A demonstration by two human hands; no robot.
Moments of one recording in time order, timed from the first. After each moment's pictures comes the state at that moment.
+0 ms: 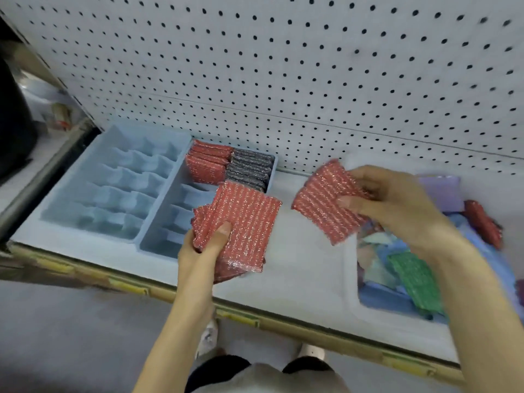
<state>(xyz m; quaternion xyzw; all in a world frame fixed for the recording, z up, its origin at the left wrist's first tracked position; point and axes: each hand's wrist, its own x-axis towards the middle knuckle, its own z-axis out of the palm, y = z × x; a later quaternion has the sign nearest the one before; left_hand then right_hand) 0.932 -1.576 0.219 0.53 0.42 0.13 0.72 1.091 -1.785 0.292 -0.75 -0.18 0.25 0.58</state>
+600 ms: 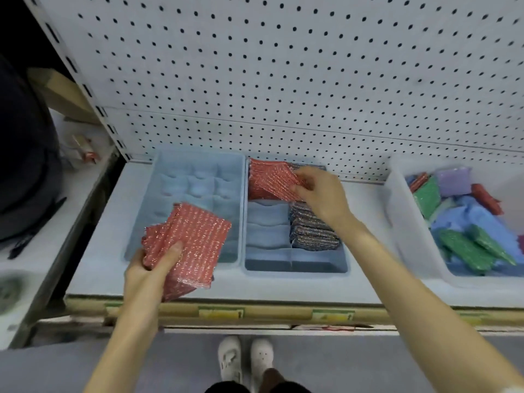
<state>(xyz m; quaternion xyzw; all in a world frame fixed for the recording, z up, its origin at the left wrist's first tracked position) 0.853 -1.300 0.219 0.59 0.37 0.09 0.72 1.048 -1.533 0.234 -0.94 -0.13 0.05 0.32</state>
